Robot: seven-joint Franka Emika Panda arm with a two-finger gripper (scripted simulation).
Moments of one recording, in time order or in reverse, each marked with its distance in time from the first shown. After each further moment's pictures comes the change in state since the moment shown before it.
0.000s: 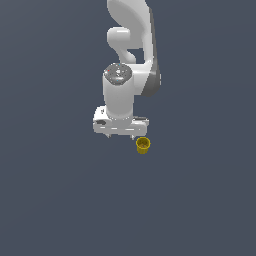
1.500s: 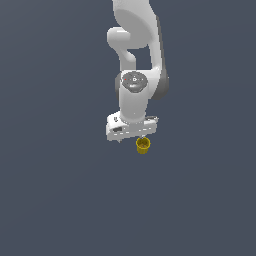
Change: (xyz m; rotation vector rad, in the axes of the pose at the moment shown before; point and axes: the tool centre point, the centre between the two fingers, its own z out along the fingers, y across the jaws) arm -0.007 -0.044 0.023 0.010 0.001 -0.280
